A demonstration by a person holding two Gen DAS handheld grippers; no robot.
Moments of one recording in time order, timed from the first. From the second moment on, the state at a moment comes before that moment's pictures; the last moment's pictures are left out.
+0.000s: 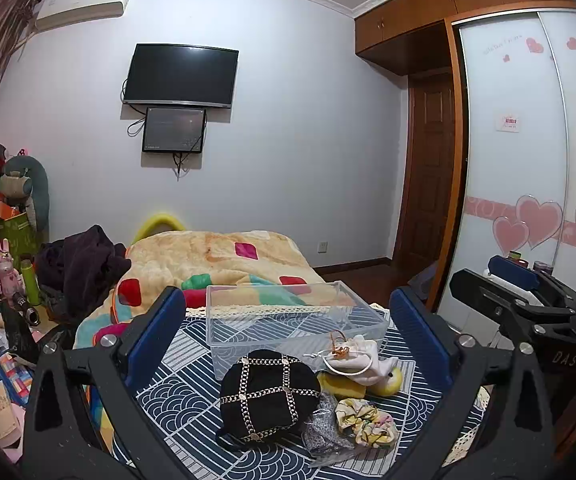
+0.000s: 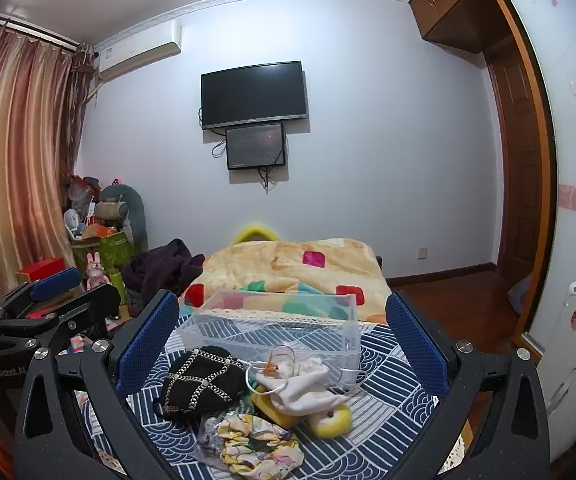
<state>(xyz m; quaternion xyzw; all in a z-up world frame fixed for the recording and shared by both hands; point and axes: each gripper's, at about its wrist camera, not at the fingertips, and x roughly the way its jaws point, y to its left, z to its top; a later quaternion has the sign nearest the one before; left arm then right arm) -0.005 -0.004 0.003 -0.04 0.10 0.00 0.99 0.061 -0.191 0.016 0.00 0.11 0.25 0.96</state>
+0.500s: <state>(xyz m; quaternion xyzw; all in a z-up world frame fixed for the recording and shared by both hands) -0.004 -0.004 0.004 -0.04 0.10 0.00 0.99 0.061 -0.191 0.015 0.00 0.10 0.25 0.96</state>
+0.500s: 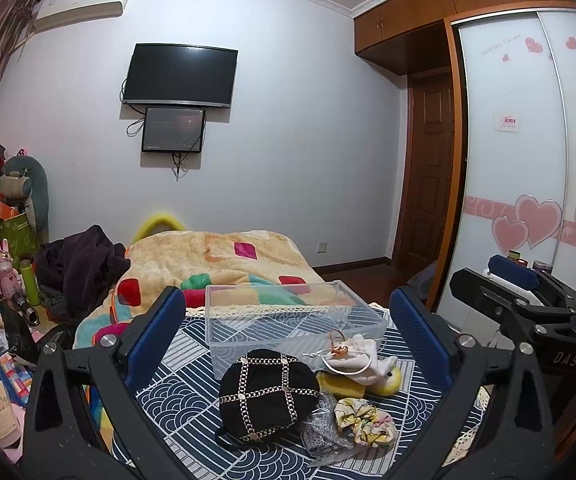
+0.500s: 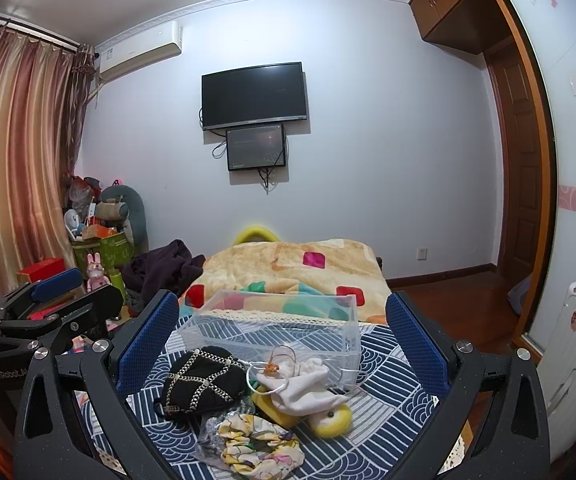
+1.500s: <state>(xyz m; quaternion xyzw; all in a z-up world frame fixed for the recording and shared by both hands) -0.005 -0.004 0.006 -0.04 0.10 0.00 0.99 0.057 -0.190 0.019 0.00 0.10 0.26 0.96</state>
